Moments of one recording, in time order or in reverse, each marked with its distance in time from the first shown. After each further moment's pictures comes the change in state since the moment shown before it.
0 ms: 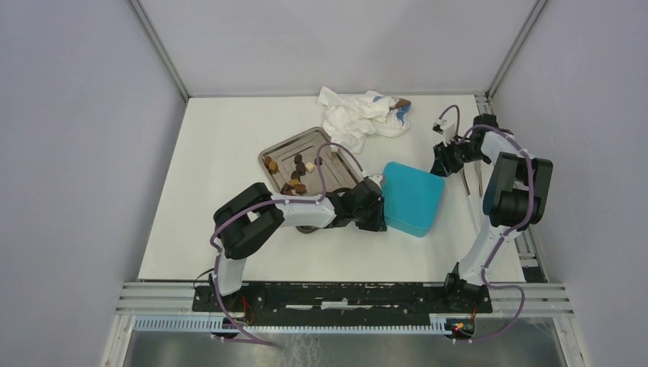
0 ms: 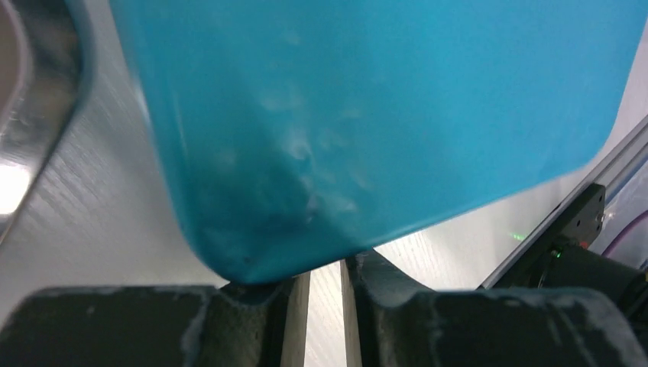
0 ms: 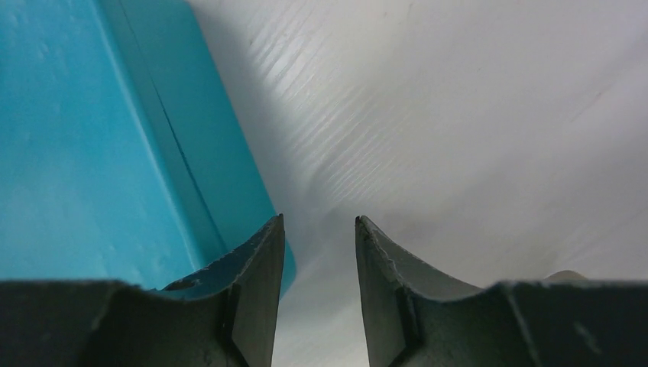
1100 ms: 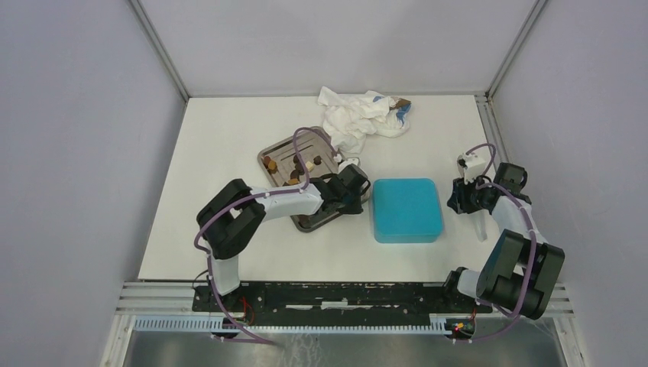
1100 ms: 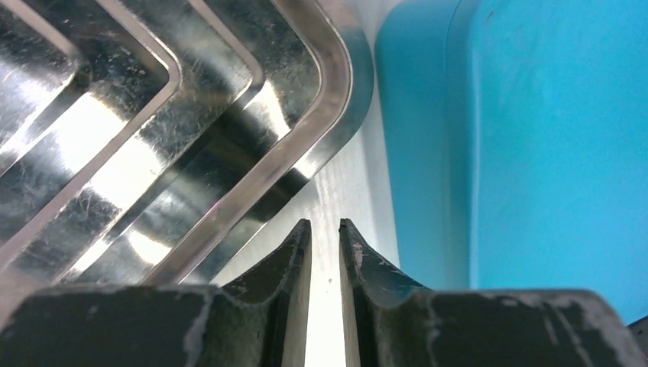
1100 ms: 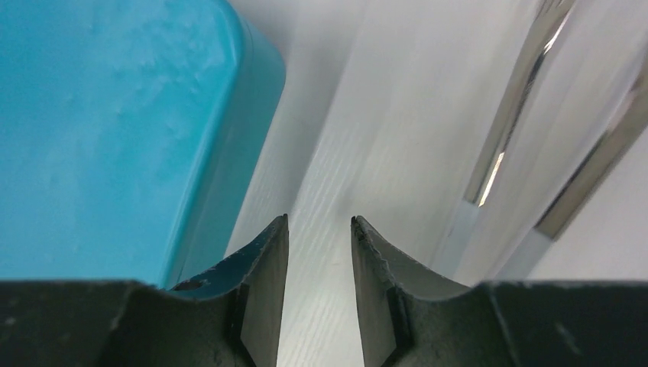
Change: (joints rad) left arm 0.107 -0.091 0.014 -0.205 -0.219 -0.021; right arm -0.188 -0.665 -0.681 0.293 0.086 0.212
